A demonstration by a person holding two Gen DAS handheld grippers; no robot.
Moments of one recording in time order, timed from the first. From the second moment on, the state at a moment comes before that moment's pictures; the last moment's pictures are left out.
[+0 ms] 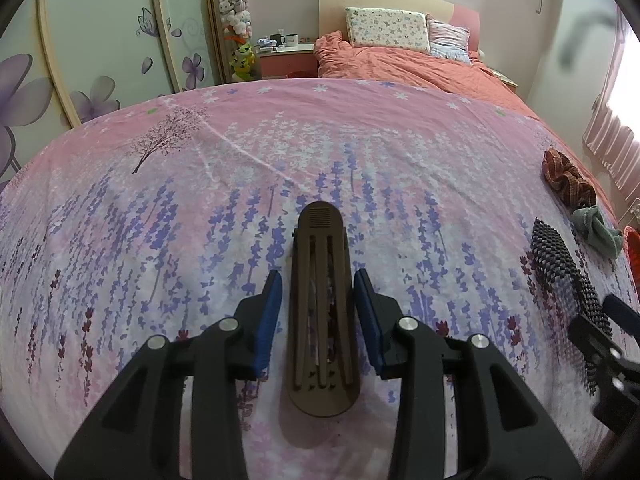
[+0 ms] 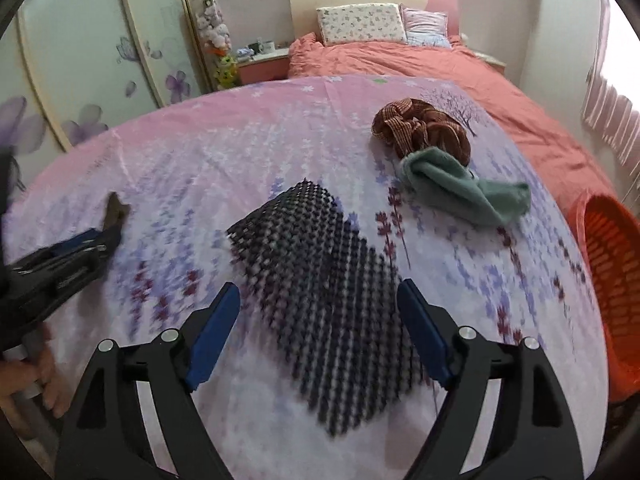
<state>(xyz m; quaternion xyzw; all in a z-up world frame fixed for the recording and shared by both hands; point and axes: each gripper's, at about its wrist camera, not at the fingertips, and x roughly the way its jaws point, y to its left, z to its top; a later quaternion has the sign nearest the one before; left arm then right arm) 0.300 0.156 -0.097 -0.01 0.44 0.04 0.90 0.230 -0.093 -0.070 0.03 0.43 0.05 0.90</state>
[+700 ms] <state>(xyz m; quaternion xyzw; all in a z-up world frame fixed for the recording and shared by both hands) 0.299 0.156 -0.097 -0.01 0.44 0.04 0.90 0.234 -0.137 -0.073 0.08 0.42 0.04 0.90</state>
